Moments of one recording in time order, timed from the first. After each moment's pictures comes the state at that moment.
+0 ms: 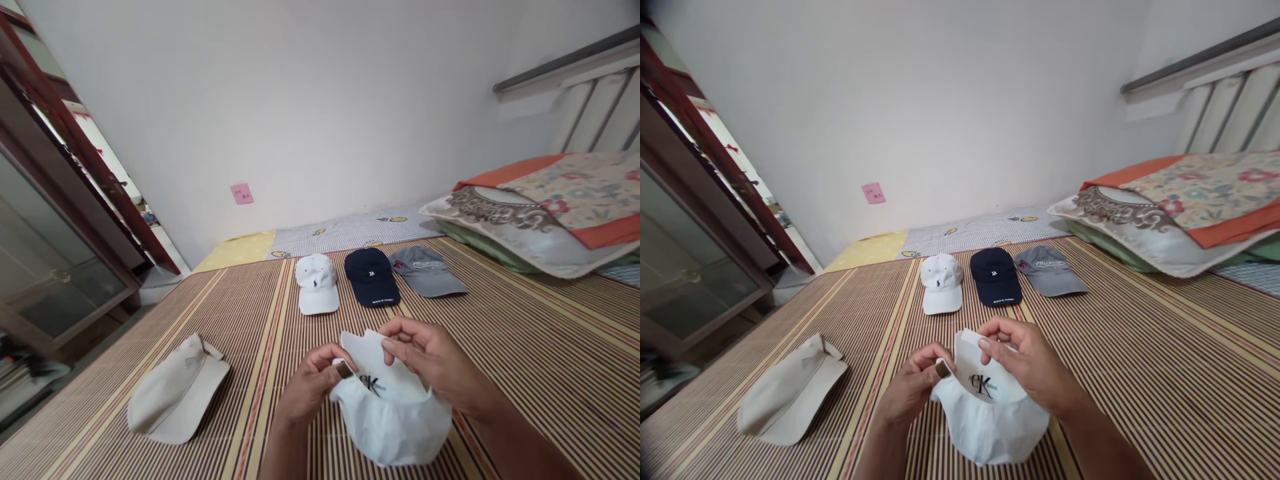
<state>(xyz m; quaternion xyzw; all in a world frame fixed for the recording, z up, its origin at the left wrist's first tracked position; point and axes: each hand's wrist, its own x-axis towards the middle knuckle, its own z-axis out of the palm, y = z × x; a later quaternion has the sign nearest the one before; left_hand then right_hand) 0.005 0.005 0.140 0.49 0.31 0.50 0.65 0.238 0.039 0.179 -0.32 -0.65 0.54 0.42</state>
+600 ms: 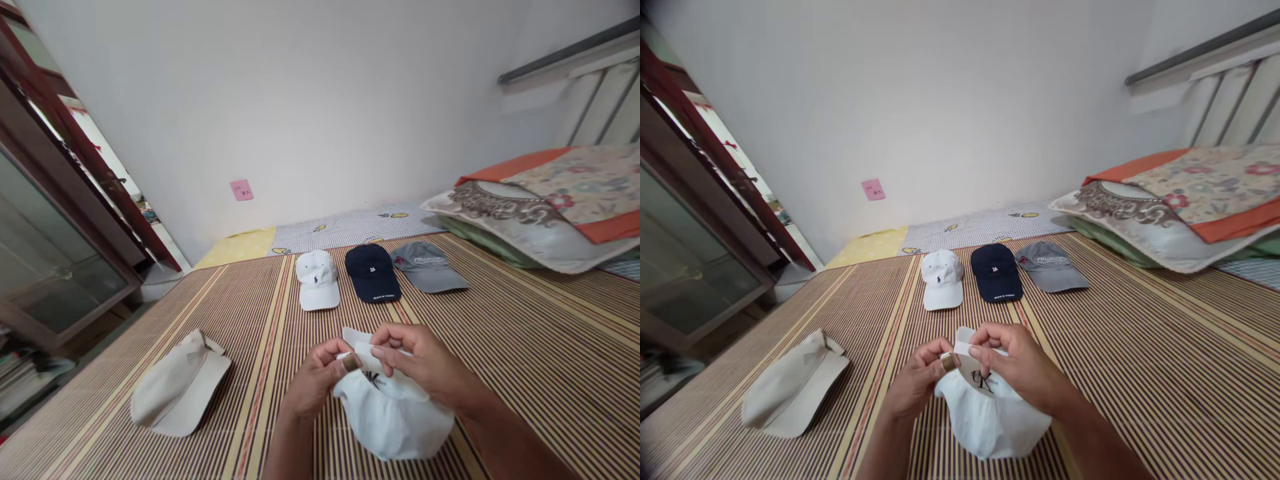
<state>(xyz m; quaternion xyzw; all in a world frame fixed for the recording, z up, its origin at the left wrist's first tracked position) 0.014 0.005 0.143 0.47 0.33 0.49 0.65 0.227 0.038 0.173 -0.32 -0.69 0.53 0.38</state>
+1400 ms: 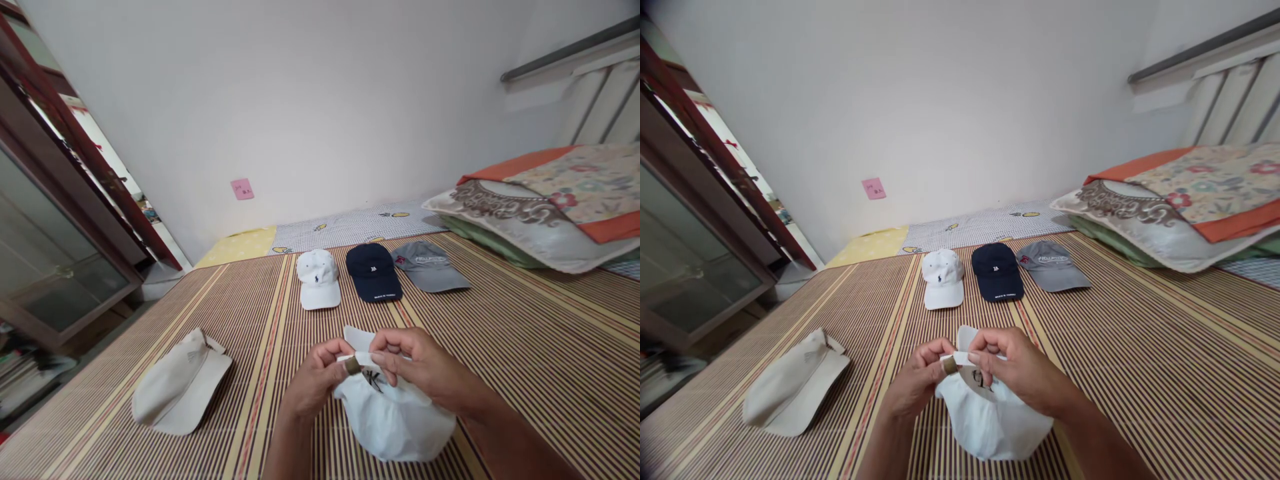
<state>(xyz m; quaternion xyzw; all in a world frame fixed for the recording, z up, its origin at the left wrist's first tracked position) 0.010 0.006 0.141 0.47 0.33 0.48 0.66 0.226 0.035 0.176 -0.30 -0.69 0.57 0.33</state>
